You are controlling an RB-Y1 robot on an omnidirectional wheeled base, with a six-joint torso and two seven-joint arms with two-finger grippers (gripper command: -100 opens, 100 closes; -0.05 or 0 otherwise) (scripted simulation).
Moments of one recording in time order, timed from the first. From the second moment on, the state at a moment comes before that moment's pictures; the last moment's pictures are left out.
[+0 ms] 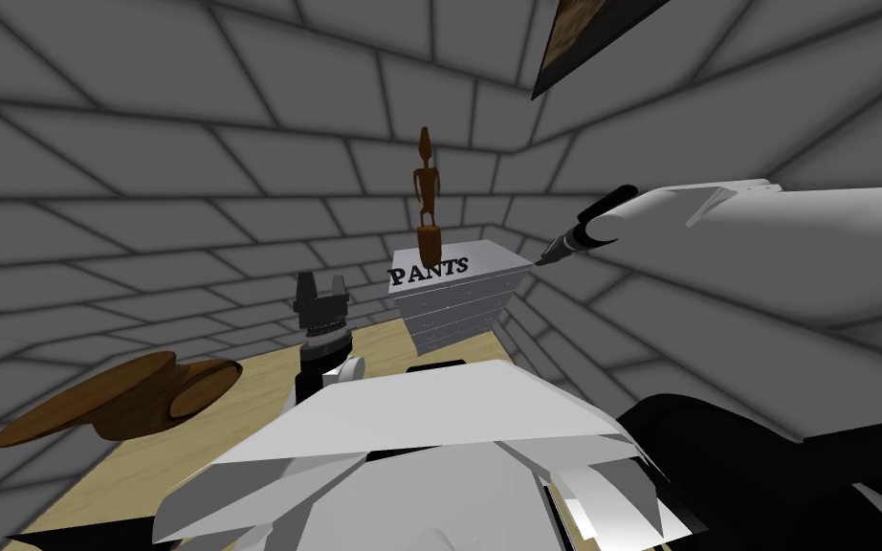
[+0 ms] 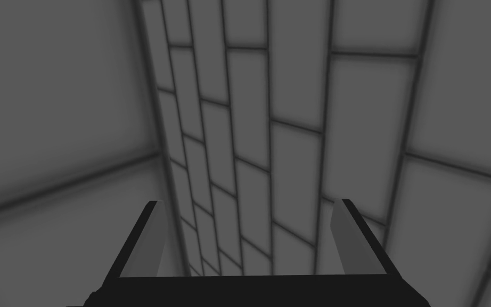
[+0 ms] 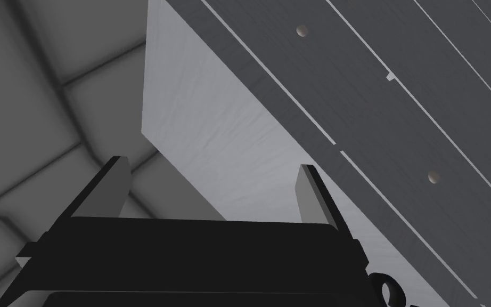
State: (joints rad) left arm 0.50 0.03 -0.01 -2.25 -0.02 -0.63 -0.02; right arm 1.01 -2.00 -0.95 -1.58 -1.53 0.83 2.04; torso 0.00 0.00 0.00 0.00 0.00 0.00
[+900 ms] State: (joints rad) left arm 0.50 0.03 -0.01 -2.25 -0.02 -0.63 -0.02; right arm 1.12 -2.26 -1.11 -1.49 -1.70 1.01 2.27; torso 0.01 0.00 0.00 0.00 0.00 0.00
